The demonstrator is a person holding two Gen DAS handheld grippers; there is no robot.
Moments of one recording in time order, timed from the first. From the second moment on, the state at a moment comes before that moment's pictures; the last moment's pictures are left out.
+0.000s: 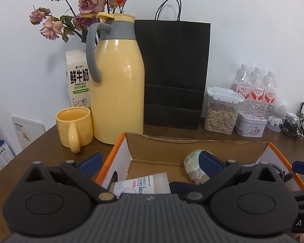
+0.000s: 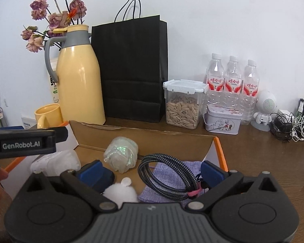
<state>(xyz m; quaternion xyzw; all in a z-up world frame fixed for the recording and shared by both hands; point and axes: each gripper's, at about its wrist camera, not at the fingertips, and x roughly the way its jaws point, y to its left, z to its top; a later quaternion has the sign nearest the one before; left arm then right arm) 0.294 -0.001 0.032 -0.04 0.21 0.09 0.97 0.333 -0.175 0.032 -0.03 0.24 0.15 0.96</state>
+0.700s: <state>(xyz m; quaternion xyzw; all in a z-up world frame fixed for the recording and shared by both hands) 0.220 0.017 0.058 -0.03 0.17 0.06 0.98 0.273 -0.202 0.073 -0.04 0.17 0.14 0.97</state>
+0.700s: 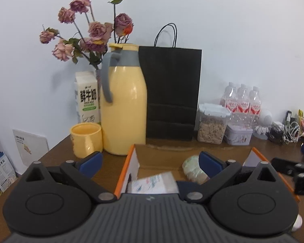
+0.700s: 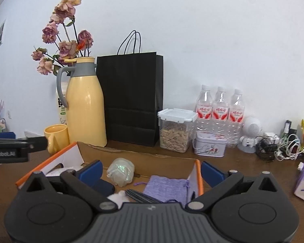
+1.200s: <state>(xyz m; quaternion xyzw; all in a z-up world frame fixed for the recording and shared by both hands) 0.163 0.069 -0.004 -0.02 0.28 0.10 0.95 0.207 -0.266 0.000 -0.03 0.28 0.07 0.96</state>
